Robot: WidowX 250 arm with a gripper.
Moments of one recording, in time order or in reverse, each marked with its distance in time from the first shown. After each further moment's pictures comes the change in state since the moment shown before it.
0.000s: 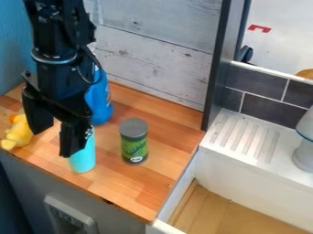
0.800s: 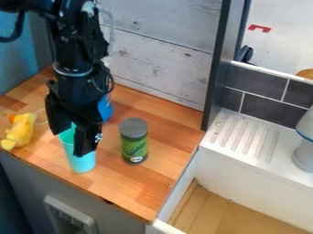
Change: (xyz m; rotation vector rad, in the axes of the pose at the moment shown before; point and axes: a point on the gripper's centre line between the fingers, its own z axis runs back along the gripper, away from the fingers) arm 0.032 0.011 -0.031 -0.002 -0.001 -0.115
